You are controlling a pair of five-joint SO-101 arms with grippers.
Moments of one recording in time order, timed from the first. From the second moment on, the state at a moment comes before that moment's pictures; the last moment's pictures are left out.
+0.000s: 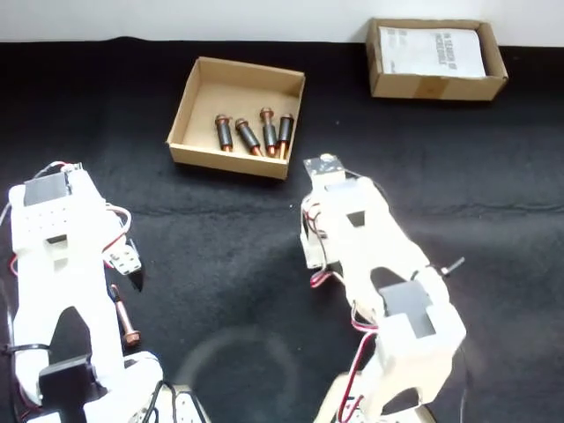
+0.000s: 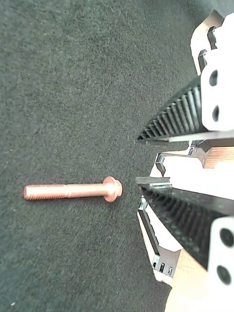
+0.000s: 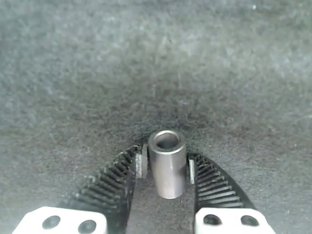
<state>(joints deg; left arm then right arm) -23.2 -18.7 29.4 96.7 19.2 -22.9 20.9 18.4 64.1 -4.0</state>
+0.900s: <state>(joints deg) -23.2 -18.3 29.4 95.3 19.2 -28.6 -27.6 14.8 83.2 -3.9</state>
